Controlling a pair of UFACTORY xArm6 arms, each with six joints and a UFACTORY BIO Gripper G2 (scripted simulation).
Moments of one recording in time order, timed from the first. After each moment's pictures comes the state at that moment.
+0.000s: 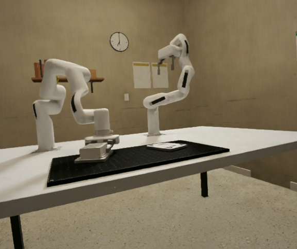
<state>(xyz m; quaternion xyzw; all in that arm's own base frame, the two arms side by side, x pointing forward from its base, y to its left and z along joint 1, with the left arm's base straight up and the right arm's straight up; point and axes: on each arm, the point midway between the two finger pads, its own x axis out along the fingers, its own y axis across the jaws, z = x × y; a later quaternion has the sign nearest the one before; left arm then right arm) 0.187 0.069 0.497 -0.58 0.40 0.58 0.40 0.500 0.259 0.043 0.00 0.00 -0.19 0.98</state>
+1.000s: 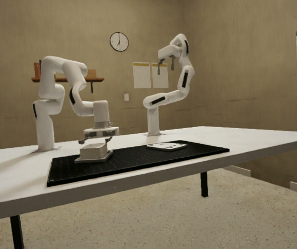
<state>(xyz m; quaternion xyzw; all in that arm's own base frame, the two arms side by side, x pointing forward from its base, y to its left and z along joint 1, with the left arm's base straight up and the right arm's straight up) 0.187 0.069 0.497 -0.58 0.40 0.58 0.40 0.500 0.259 0.084 0.00 0.00 -0.19 0.98</state>
